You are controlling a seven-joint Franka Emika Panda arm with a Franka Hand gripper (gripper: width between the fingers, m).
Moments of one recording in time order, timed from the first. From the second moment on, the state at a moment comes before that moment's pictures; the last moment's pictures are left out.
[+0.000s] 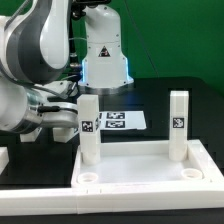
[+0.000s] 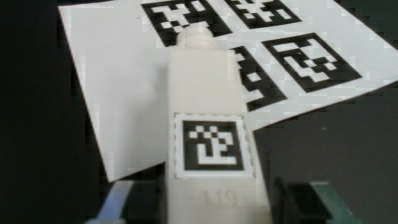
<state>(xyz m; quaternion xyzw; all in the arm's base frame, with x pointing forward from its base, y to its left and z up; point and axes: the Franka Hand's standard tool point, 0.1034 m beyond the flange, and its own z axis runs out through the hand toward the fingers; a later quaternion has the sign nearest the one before) 0.405 -0.110 0.019 -0.86 0.18 0.45 0.19</state>
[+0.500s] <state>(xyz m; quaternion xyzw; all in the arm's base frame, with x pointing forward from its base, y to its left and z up) 0.406 -0.110 0.034 -0.85 0.18 0.45 0.19</state>
